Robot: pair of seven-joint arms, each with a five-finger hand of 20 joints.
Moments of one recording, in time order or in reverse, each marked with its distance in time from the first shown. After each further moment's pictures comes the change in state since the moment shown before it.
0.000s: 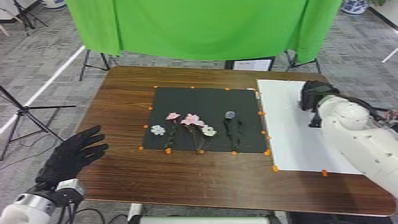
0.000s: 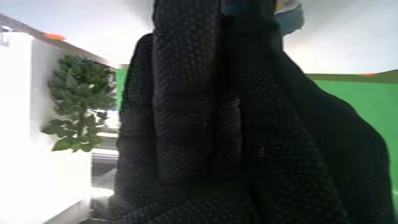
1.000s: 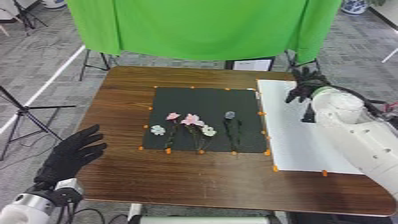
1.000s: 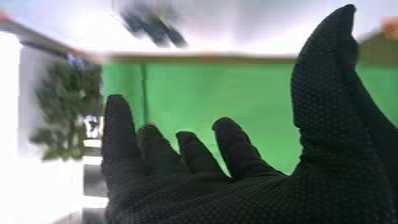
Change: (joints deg) left arm -0.1 -0.4 -0.4 0.0 0.1 0.0 0.0; right arm 1.1 -1.4 2.2 -5.0 1.5 -8.6 3.3
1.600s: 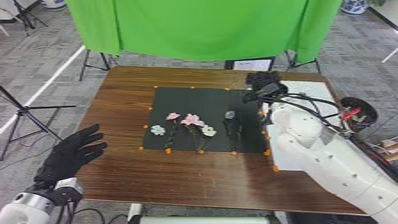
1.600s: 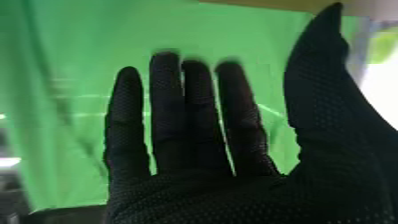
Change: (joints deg) left arm -0.3 0.0 -0.1 0.0 0.0 0.0 -0.3; right arm -4.4 -3.6 -7.6 -15.8 -10.6 13.7 2.6
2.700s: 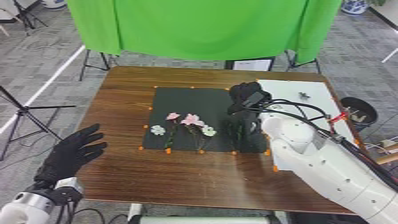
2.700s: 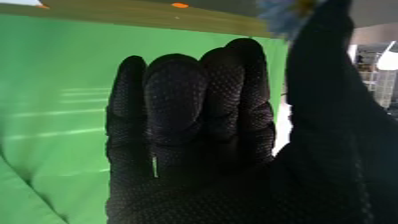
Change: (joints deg) left arm -0.1 0.1 0.0 -0.1 0.0 -0.1 -0.1; right arm -0.9 -1.4 -2.4 -0.8 0.1 -0.7 -9.8
